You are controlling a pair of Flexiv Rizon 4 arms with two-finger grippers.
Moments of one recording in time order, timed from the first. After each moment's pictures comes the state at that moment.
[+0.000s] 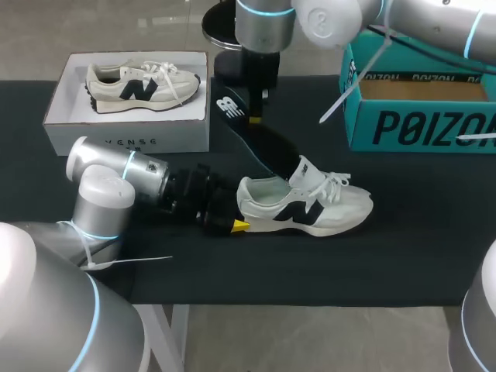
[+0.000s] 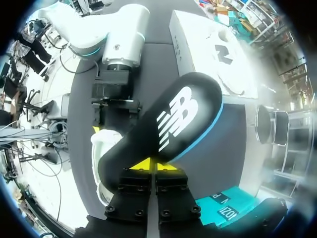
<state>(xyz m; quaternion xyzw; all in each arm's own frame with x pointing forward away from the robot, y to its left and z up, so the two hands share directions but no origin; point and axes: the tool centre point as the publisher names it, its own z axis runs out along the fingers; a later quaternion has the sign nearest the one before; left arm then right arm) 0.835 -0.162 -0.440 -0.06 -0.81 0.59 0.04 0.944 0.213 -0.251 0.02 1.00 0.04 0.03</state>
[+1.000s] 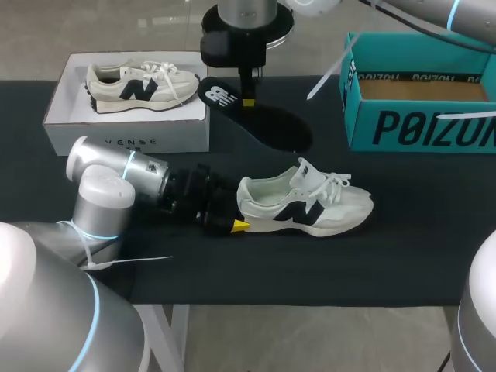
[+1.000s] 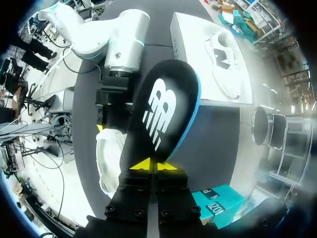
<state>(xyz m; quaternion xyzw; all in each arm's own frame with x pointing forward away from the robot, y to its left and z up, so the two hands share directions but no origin) 0.835 -0.162 -0.440 -0.06 -0.81 0.59 0.04 0.950 0.223 -0.215 0.00 1.00 0.00 0.03</state>
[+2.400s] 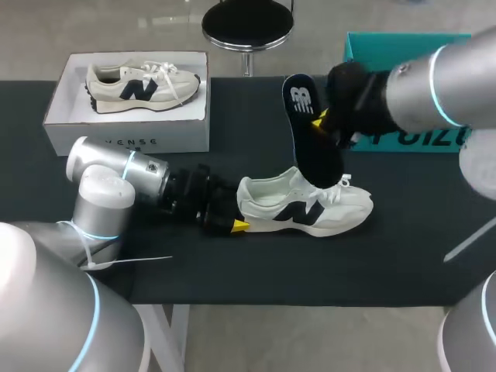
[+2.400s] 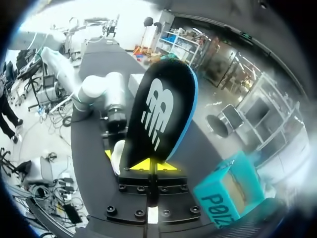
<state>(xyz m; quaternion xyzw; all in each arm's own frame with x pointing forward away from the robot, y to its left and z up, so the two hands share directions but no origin) 0.835 -0.162 -0.441 -0.06 -0.81 0.59 0.04 0.821 0.109 -0.163 0.20 0.89 0.34 0.23</state>
